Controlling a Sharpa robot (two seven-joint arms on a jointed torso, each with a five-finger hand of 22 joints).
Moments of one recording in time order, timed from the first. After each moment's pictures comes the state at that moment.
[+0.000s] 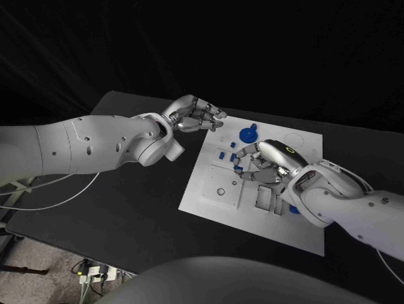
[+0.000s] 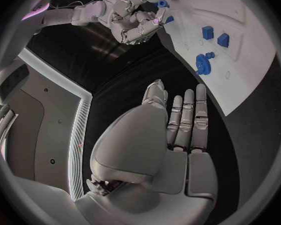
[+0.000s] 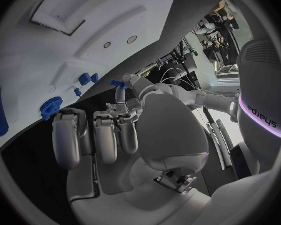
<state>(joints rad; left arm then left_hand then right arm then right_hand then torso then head) 1.26 -0.88 -0.23 1.45 -0.46 -0.34 0.43 1.70 0.08 -0.20 0.29 0.43 0.98 0.11 0.08 0.10 0.55 0.17 0.71 0.08 0.63 0.14 0.72 0.20 0.17 0.82 0.25 0.09 1.06 1.15 -0.62 -0.19 1.50 -1.33 -0.50 0.14 1.27 -0.06 0.28 -0.03 0.58 1.02 0.07 0.20 0.85 1.47 0.01 1.57 1.31 1.47 -0.03 1.57 1.31 0.04 1.46 0.08 1.46 1.31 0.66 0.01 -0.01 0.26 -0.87</state>
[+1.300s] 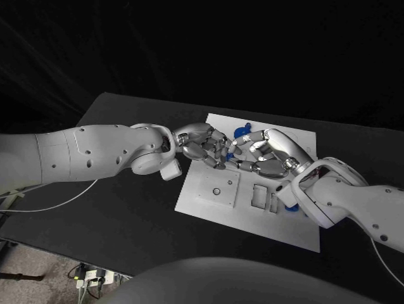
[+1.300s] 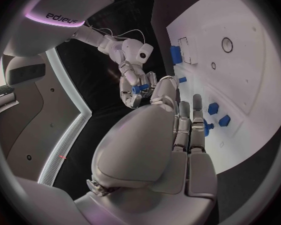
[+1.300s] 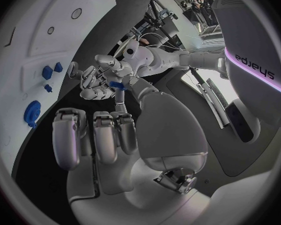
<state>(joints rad) 1.24 -0.85 -0.23 1.47 -0.61 0.05 0.37 1.83 0.03 -0.23 0.13 0.71 0.85 0.04 0.11 0.10 0.32 0.15 1.28 0.72 0.32 0.10 1.41 0.81 0.12 0.55 0.13 0.24 1.31 1.17 -0.69 -0.19 1.61 -0.92 -0.50 0.37 1.28 -0.05 0.28 -0.02 0.56 0.99 0.08 0.19 0.88 1.47 0.01 1.57 1.31 1.47 -0.03 1.57 1.31 0.04 1.46 0.08 1.45 1.31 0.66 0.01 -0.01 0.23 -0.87</state>
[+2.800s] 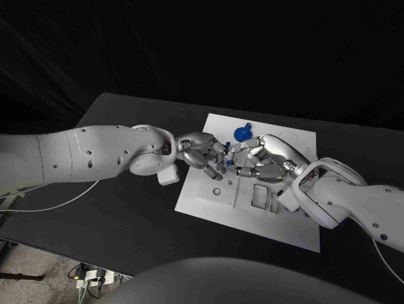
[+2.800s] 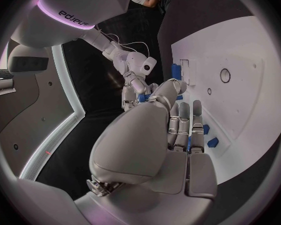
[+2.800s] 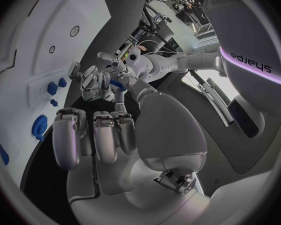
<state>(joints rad) 1.23 -0.85 -0.23 1.47 -0.60 0.21 0.30 1.71 0.04 -0.01 -0.15 0.80 0.95 0.04 0.37 0.17 0.24 0.16 1.22 0.75 0.24 0.11 1.39 0.81 0.08 0.35 0.12 0.42 1.31 1.17 -0.69 -0.19 1.59 -0.91 -0.38 0.34 1.30 -0.04 0.28 -0.02 0.55 0.98 0.09 0.19 0.89 1.46 0.02 1.57 1.31 1.47 -0.03 1.57 1.31 0.04 1.46 0.08 1.45 1.31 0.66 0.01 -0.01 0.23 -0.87</state>
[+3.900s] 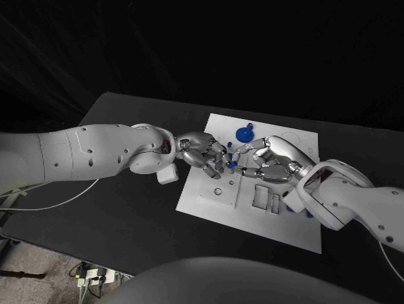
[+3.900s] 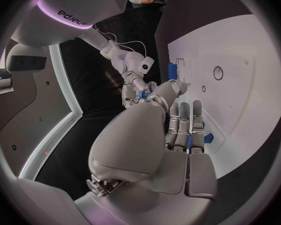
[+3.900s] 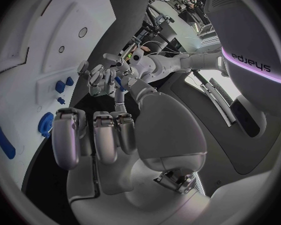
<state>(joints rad) 1.23 -0.85 -0.23 1.46 -0.60 0.22 0.28 1.65 0.05 0.05 -0.23 0.80 0.94 0.04 0.45 0.20 0.26 0.16 1.22 0.73 0.24 0.12 1.39 0.81 0.08 0.33 0.12 0.49 1.31 1.17 -0.70 -0.19 1.59 -0.92 -0.38 0.32 1.30 -0.04 0.28 -0.02 0.55 0.98 0.09 0.19 0.89 1.46 0.02 1.57 1.31 1.47 -0.03 1.57 1.31 0.04 1.46 0.08 1.44 1.31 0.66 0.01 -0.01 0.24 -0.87</state>
